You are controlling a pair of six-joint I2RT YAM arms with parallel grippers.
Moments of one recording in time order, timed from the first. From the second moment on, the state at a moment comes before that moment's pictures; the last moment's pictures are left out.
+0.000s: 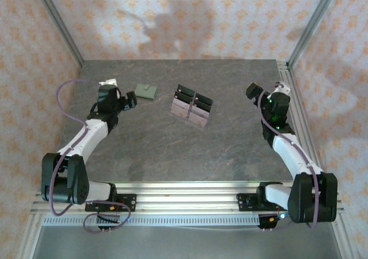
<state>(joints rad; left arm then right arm) -0.02 1.36 0.88 -0.14 -0.11 -0.28 0.01 1.16 0.69 0.21 0.01 0.54</state>
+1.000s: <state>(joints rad) -0.33 1.96 1.26 -0.04 0.19 -0.73 0.43 1.44 0.69 -0.06 -0.28 0.93</state>
